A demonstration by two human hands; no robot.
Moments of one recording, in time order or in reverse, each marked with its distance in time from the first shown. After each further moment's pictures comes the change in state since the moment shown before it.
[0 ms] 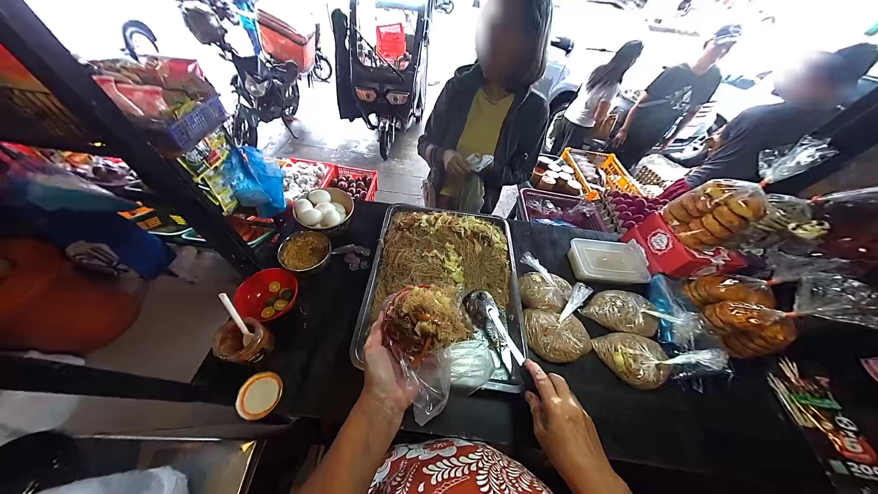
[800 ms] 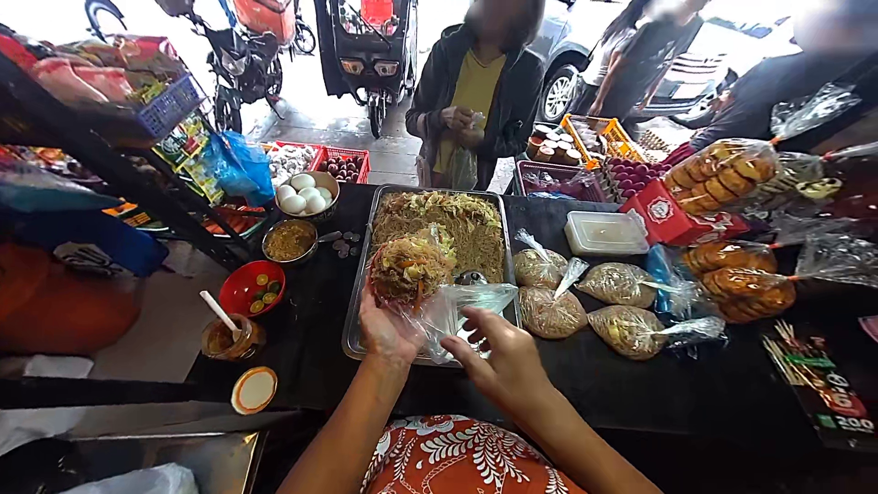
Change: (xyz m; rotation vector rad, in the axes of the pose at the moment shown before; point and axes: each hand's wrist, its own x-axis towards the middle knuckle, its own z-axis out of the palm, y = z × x) left_hand 0.031 -0.009 0.030 -0.089 0.035 0.054; right_hand 0.070 -0.092 -0.035 0.541 0.073 -0.272
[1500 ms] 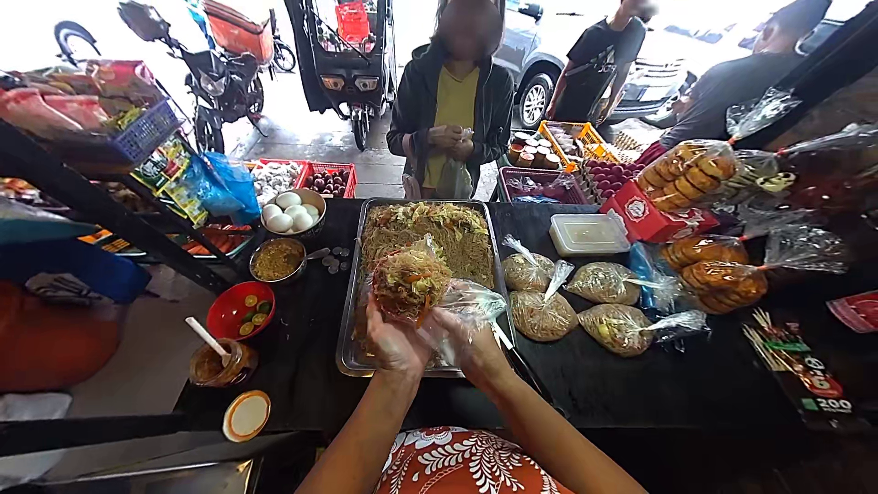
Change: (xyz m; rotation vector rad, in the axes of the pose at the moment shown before) left_hand 0.003 -0.024 0.001 0.089 -0.080 0.193; right_hand 0.032 0.011 0.049 1.142 0.154 0.593
